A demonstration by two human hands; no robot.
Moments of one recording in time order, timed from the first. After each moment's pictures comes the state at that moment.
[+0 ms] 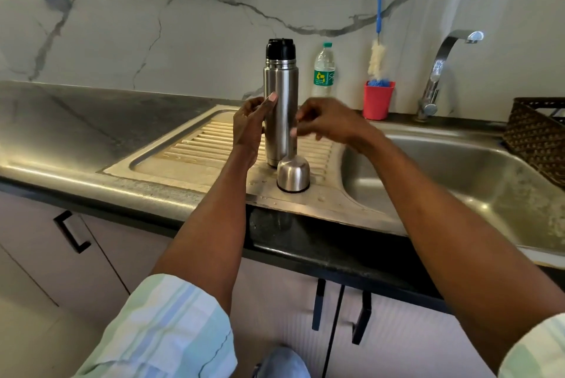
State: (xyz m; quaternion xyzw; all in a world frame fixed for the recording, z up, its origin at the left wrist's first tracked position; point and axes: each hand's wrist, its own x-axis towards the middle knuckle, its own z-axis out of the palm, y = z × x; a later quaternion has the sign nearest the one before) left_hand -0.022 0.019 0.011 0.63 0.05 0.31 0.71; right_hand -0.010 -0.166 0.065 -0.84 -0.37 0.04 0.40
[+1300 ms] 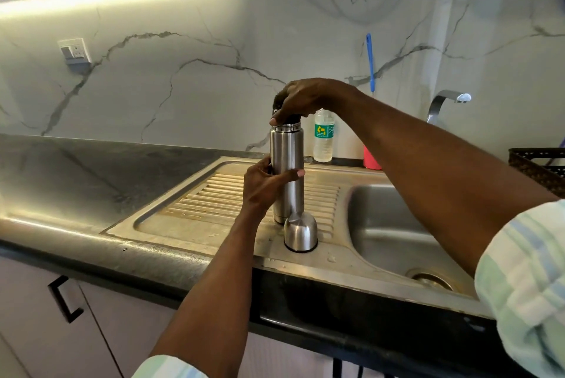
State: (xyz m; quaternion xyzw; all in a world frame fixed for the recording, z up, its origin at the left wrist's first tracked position) left_hand -0.015 0.017 0.011 0.75 0.03 0.30 0.59; right_hand 0.038 -0.091 0.207 -0.91 -0.40 -0.01 0.08
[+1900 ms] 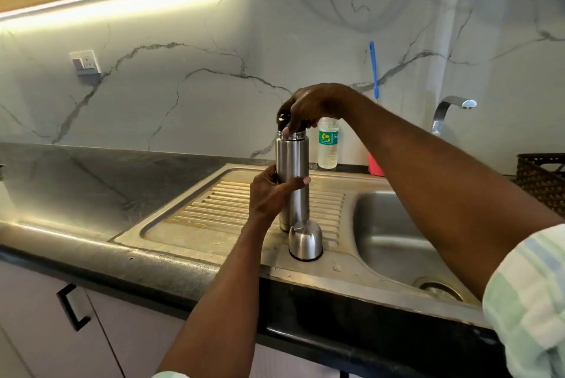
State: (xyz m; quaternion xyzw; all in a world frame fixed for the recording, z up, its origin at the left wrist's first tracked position) left_hand -0.020 0.011 0.012 0.74 0.01 0.31 0.59; right_hand 0.029 -0.099 0.211 -0.91 -0.38 0.06 0.13
